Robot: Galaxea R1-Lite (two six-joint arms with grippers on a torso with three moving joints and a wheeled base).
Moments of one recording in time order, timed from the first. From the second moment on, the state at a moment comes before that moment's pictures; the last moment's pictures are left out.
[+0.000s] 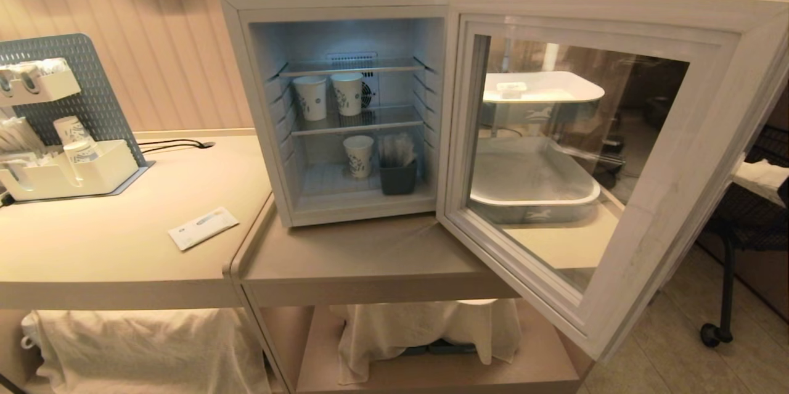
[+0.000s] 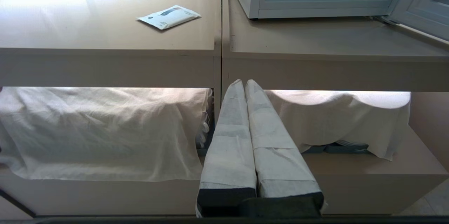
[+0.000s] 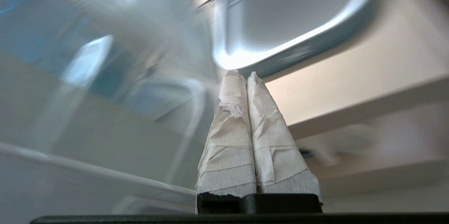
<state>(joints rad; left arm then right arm) 0.00 0.00 0.00 0.00 0.01 -0.03 -0.11 1.20 -0.67 -0.31 0.29 0.57</state>
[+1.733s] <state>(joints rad) 0.00 0.00 0.00 0.00 0.01 -0.04 0.74 2.28 -1.78 -0.42 -0.20 0.07</state>
